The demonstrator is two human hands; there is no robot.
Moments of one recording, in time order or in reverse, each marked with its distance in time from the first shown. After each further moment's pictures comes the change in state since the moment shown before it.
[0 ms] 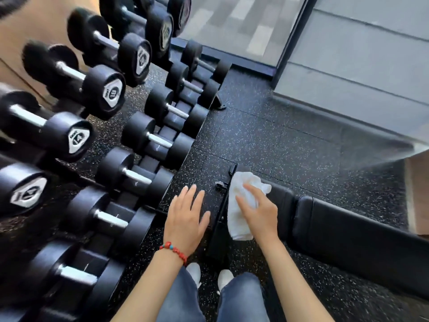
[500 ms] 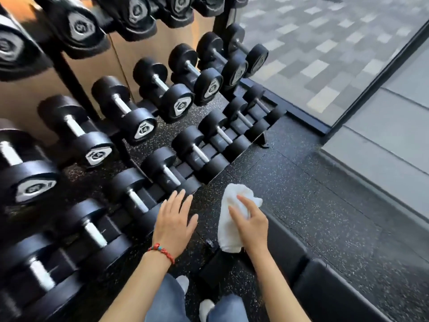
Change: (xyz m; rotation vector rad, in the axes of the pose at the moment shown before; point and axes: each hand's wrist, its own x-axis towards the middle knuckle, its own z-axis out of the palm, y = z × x) left_hand -0.044 0.017 -0.043 0.152 0.211 -0.359; right_hand -0.003 -0.051 -0.009 0.067 -0.313 -0.230
